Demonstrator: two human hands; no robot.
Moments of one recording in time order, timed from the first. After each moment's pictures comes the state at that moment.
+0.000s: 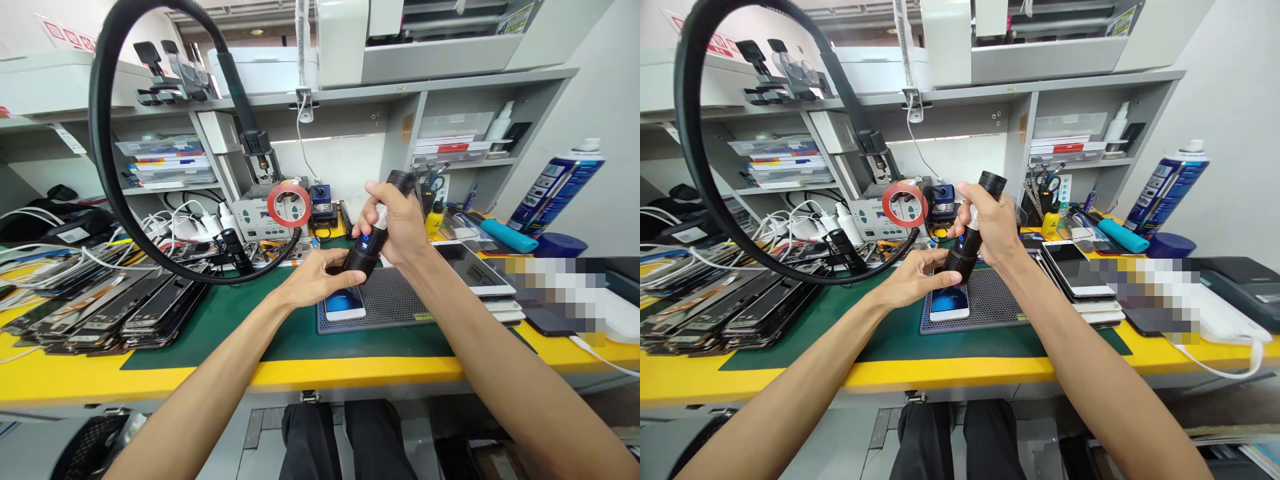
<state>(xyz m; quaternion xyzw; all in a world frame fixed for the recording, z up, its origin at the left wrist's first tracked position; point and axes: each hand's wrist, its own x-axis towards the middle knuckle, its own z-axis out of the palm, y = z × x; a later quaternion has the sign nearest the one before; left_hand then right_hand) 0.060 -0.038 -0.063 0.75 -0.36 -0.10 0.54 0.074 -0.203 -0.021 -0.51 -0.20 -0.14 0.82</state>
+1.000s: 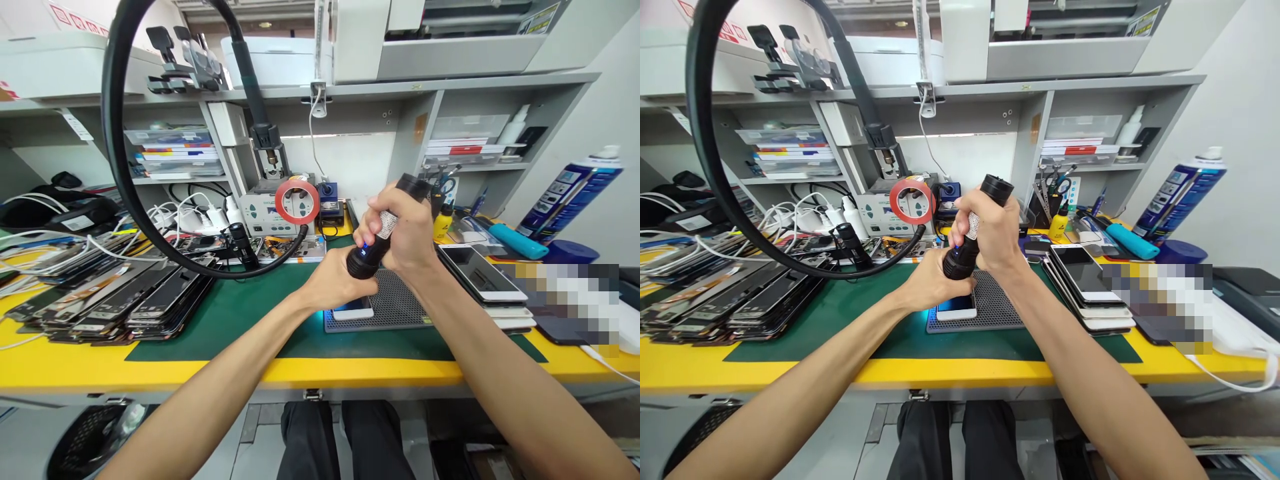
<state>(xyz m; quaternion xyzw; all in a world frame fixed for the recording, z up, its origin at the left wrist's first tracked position) 0.057 -0.057 -0.074 0.76 -0.30 -0.05 0.57 0.056 -0.181 -0.015 -0.49 -0.22 -0.13 0.83</state>
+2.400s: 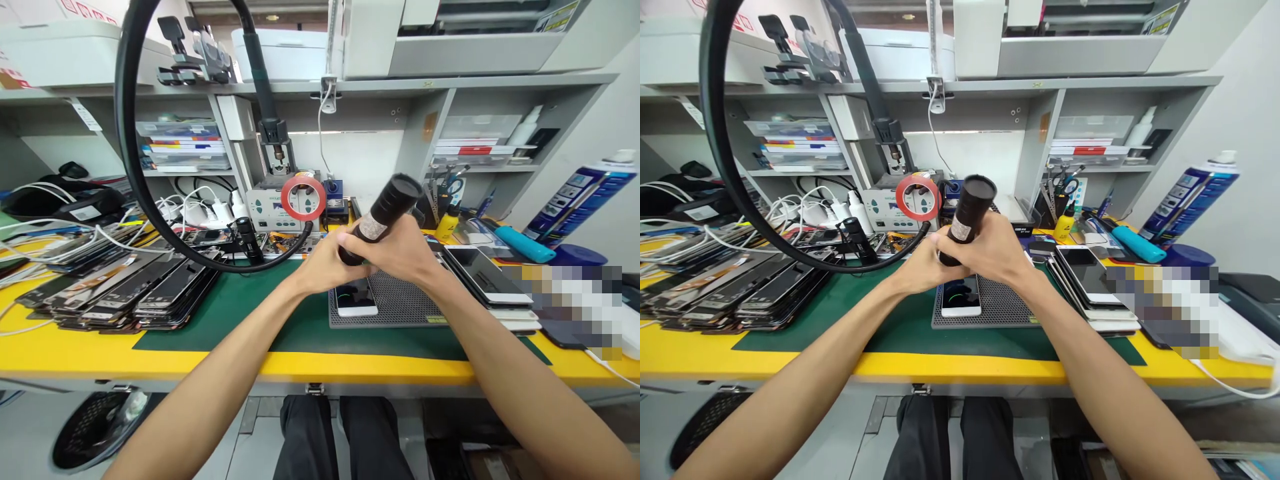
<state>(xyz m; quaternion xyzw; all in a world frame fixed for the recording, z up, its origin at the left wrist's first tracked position) 0.075 -0.034 -0.065 0.73 -0.39 0.03 0.57 0.055 -0.196 -0.039 -0.84 -0.23 -0.24 0.42</state>
